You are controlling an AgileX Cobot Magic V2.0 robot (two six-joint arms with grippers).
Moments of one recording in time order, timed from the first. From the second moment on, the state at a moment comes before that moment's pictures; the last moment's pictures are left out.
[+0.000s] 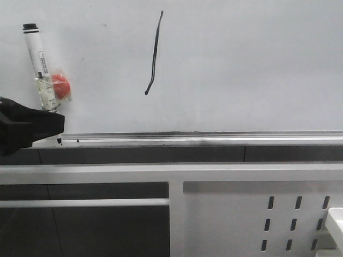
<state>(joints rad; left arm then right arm) -0.32 1.49 -0.26 0.40 -0.89 -0.35 0.97 0.66 -0.82 -0.47 0.69 0.30</state>
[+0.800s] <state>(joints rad) -0.32 1.49 -0.26 0.40 -0.89 -0.35 0.97 0.66 -0.82 -0.46 0.69 0.30</state>
